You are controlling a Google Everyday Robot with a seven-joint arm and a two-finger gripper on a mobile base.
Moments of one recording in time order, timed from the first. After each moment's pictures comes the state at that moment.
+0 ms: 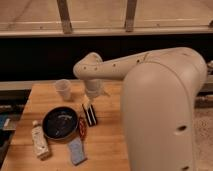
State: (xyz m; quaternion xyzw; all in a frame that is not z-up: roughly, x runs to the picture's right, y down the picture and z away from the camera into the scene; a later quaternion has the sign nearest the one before) arm -0.048 0.078 0.797 -0.28 0.20 0.42 0.84
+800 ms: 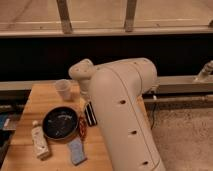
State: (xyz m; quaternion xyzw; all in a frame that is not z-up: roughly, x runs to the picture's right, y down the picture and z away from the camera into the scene) arm -0.083 0.104 0.881 -0.35 0.23 0.37 0.83
